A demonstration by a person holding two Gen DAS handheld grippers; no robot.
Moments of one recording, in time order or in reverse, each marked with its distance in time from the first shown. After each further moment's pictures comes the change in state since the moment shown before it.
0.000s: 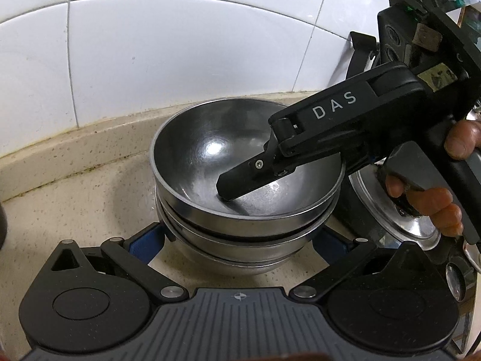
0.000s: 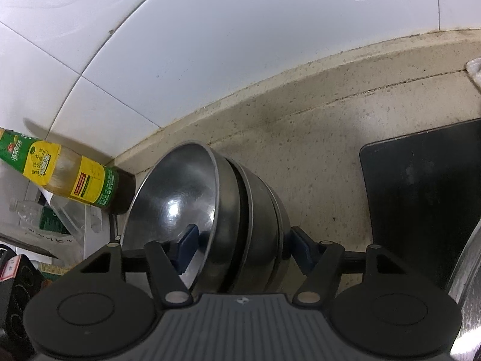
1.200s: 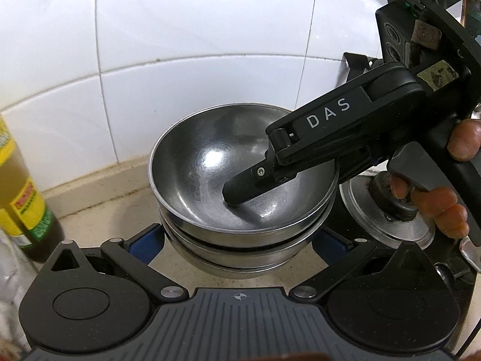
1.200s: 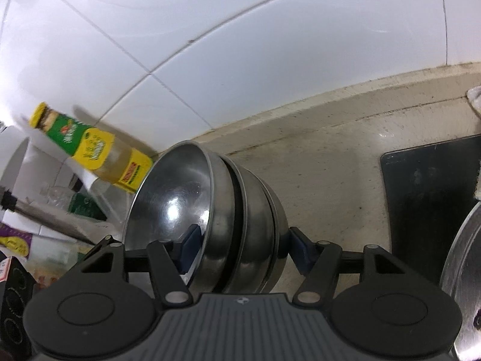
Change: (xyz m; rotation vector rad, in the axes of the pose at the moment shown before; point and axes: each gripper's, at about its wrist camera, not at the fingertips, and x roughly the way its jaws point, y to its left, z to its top) left arm -0.085 -0.055 0.001 0.055 -0.072 0.145; right arm -0.053 0.042 -0.023 -0.085 -0.053 0.061
